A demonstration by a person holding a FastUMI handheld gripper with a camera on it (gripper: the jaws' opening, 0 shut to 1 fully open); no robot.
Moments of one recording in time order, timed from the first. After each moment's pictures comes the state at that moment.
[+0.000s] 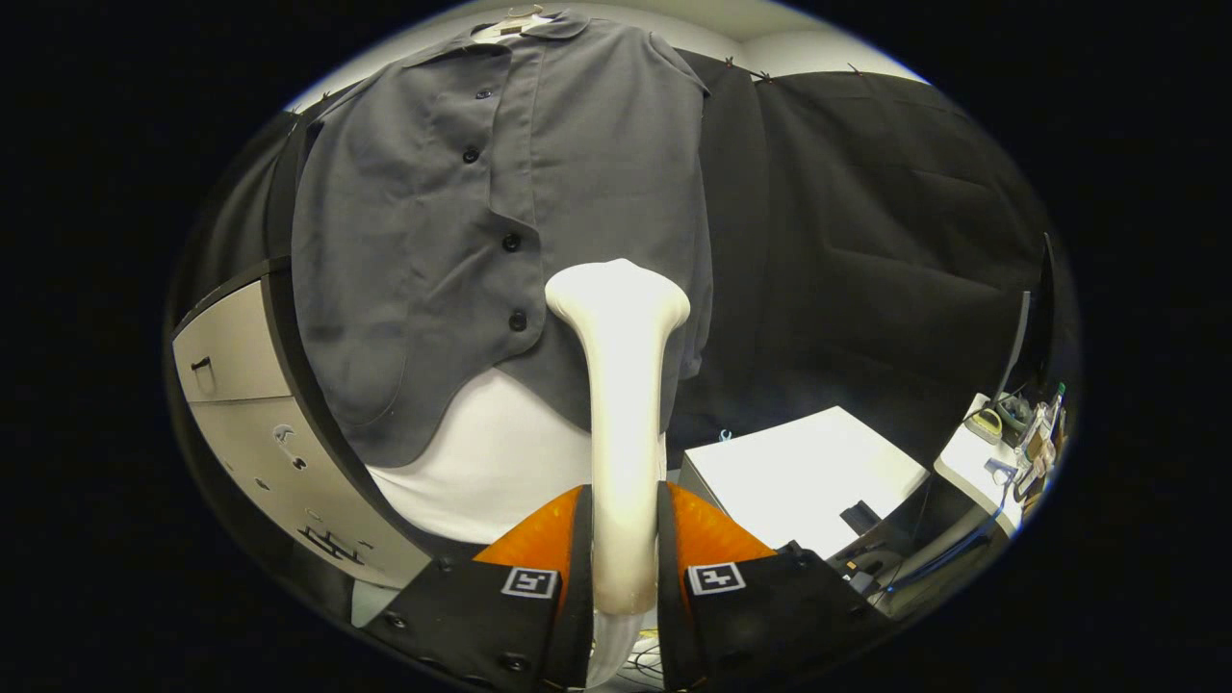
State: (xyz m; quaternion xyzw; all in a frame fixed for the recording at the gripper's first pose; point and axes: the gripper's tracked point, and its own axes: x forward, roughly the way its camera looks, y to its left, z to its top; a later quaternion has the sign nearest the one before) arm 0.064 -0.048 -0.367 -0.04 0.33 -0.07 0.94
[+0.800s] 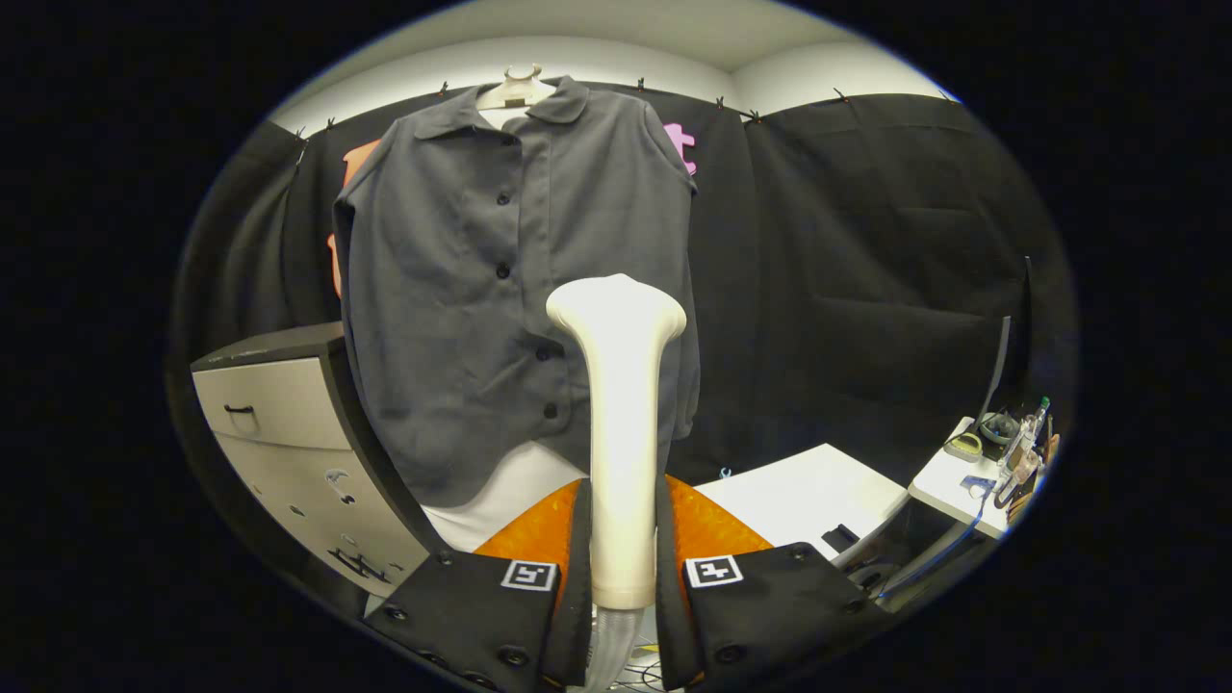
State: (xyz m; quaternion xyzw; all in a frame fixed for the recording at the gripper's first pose) arm 0.052 -0.018 -0.234 -0.03 0.22 -0.06 0.97
